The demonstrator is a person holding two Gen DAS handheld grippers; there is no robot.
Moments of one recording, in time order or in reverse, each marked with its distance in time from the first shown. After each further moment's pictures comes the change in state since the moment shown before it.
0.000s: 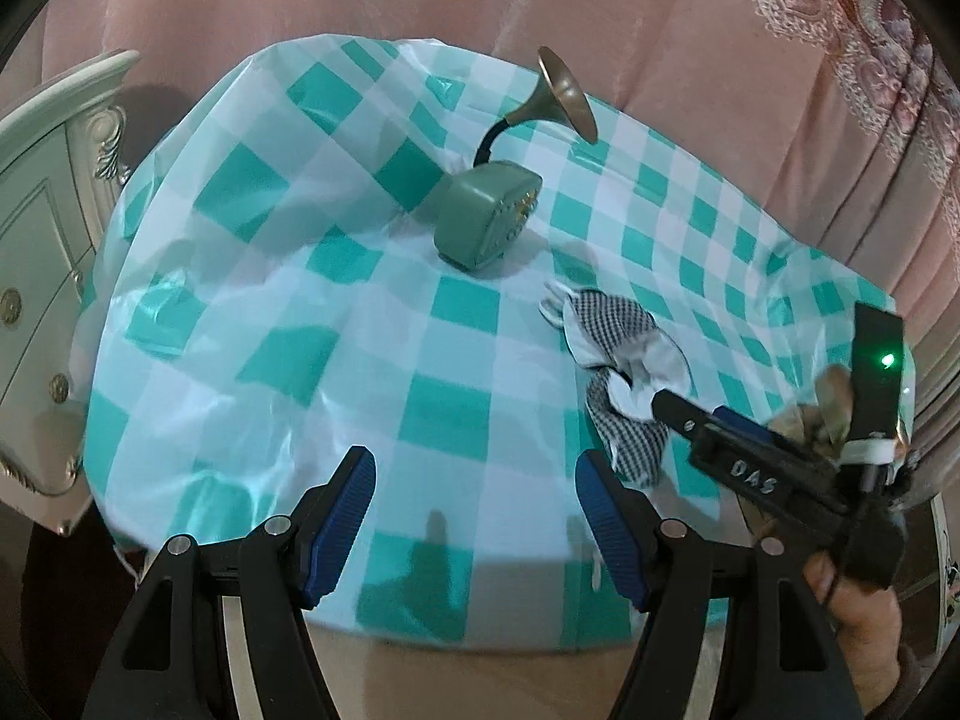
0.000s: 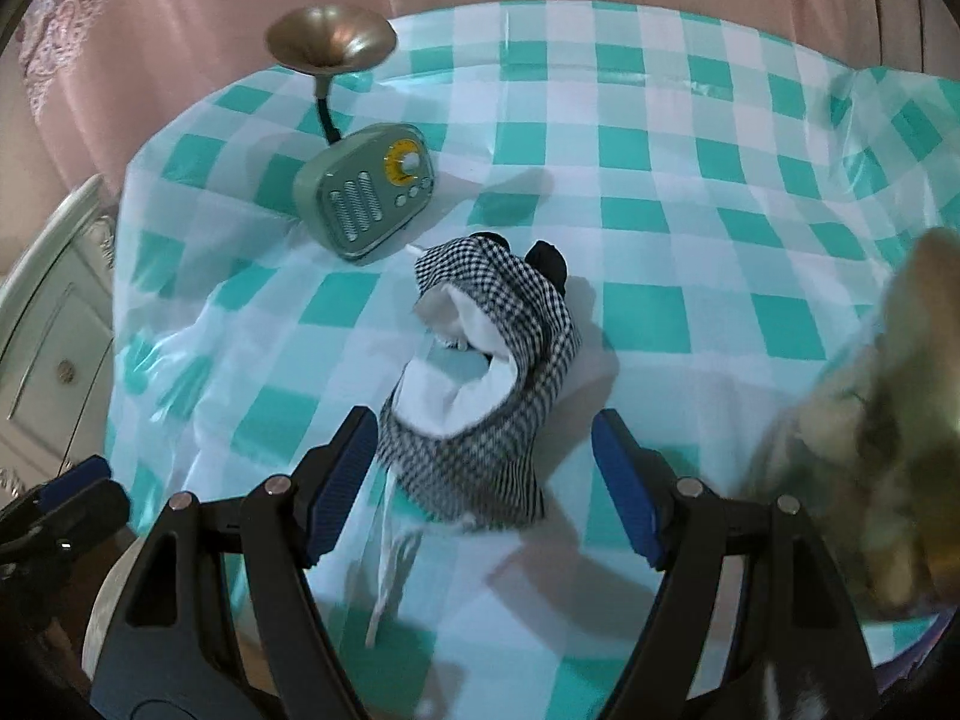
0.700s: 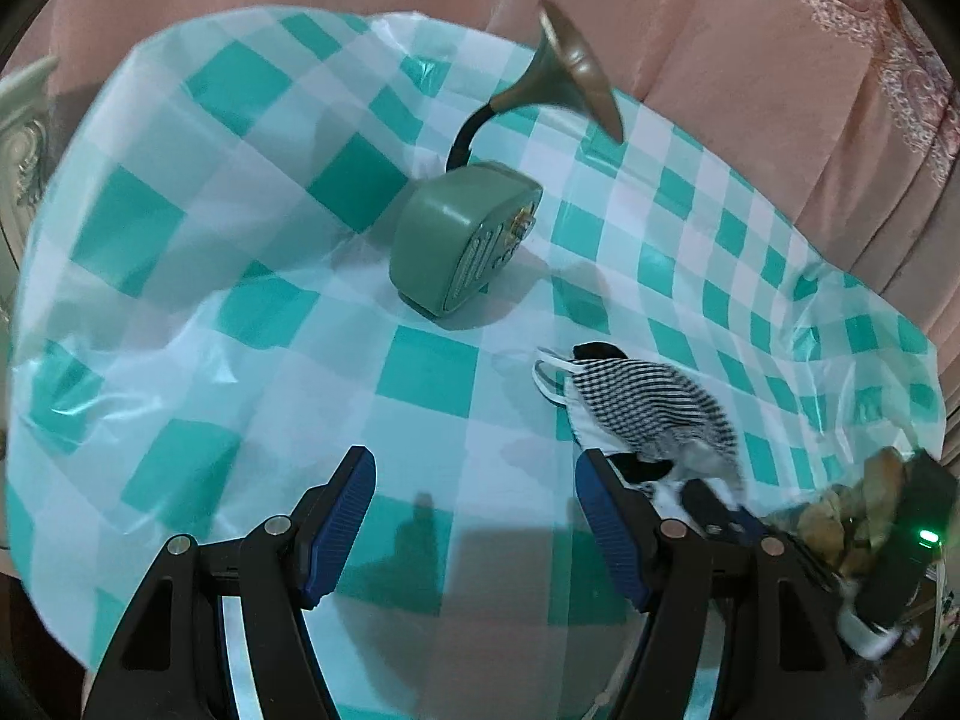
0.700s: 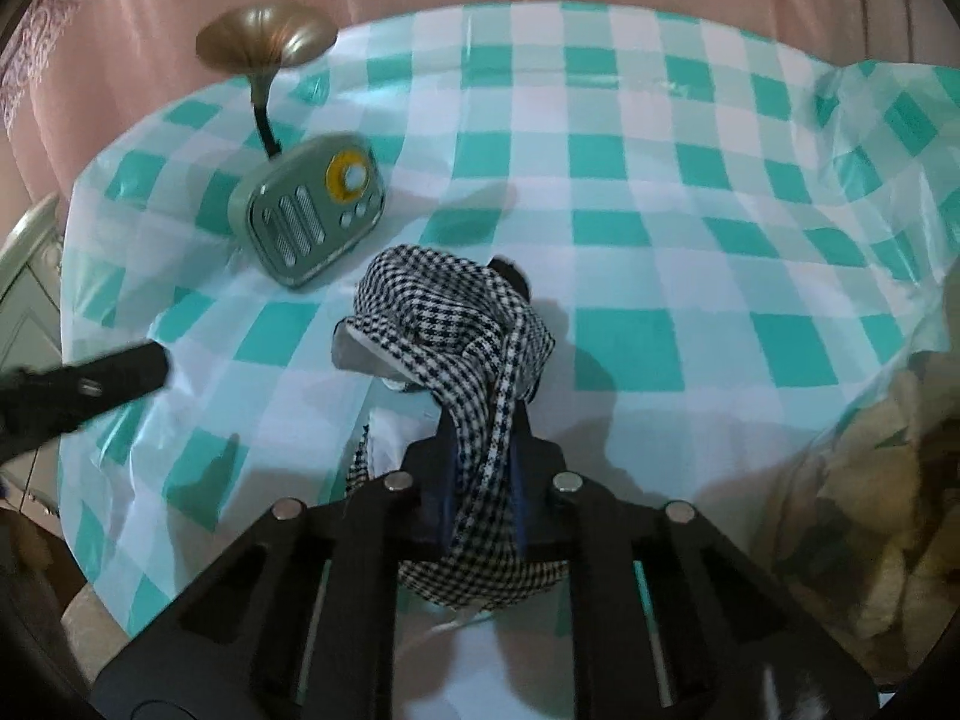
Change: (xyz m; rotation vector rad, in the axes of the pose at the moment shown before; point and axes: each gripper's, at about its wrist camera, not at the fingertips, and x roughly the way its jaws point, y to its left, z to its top) left arm 0.086 -0.021 0.058 -0.024 0.022 -0.002; right arm 0.029 -0.017 0.007 0.023 -0.080 -0.063
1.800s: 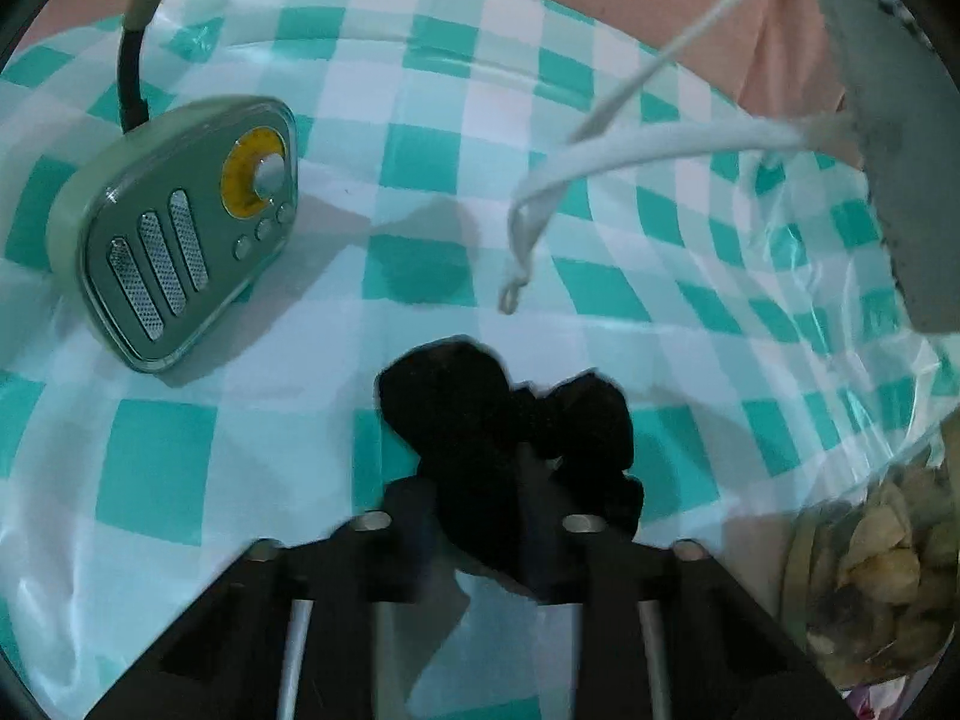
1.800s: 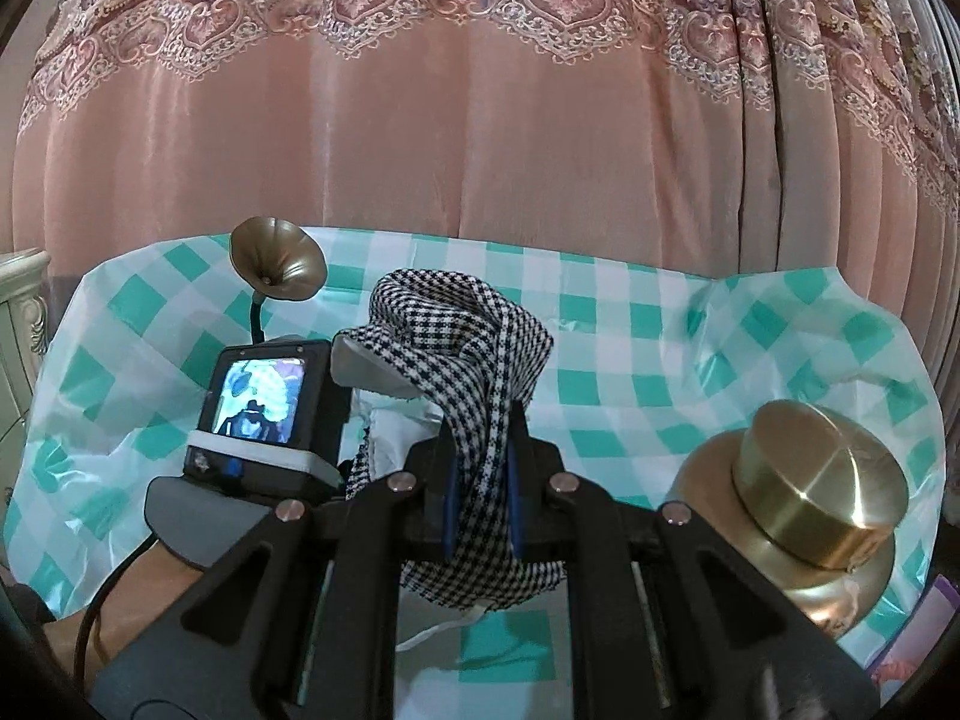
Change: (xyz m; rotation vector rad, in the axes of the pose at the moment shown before) left arm 0.123 -0.101 0.012 0.245 0.097 -0.094; right arm -0.109 0.023 0.003 -0.101 -0.473 -0.255
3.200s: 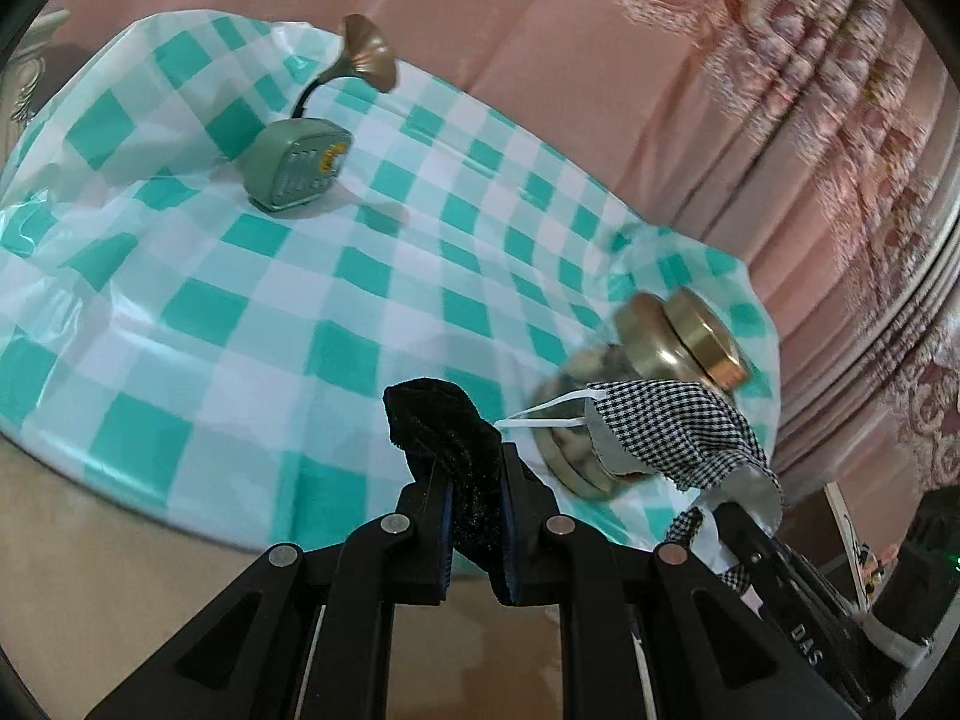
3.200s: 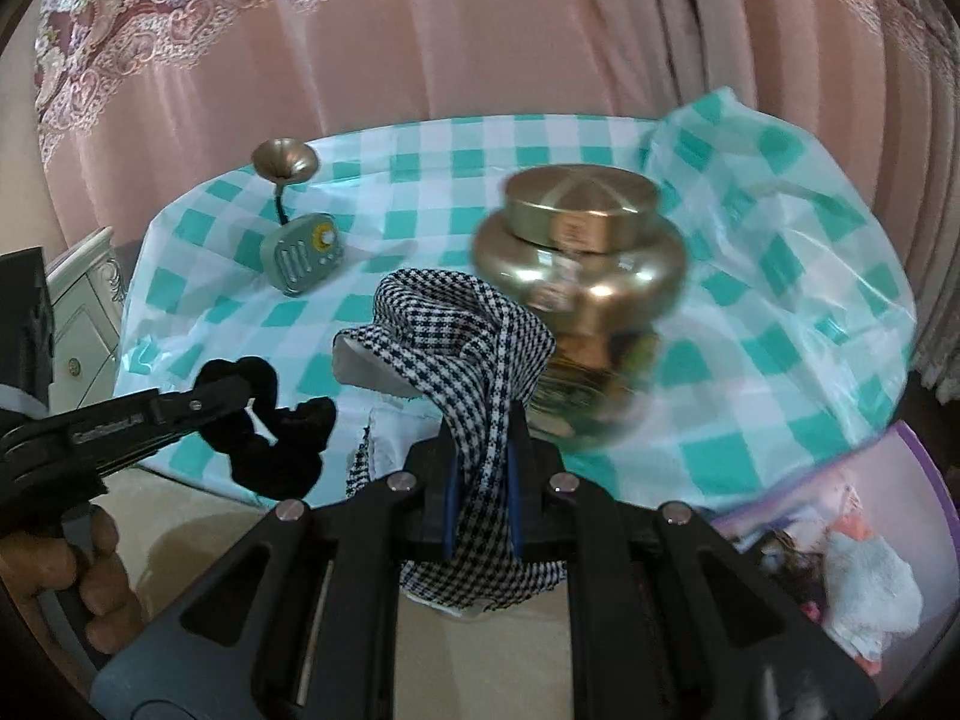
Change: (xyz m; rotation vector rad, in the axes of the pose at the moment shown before) left arm -0.214 -0.042 -0.172 -0.220 -0.186 -0.203; right arm -0.127 -0.117 -0.066 0.148 0.305 0.133
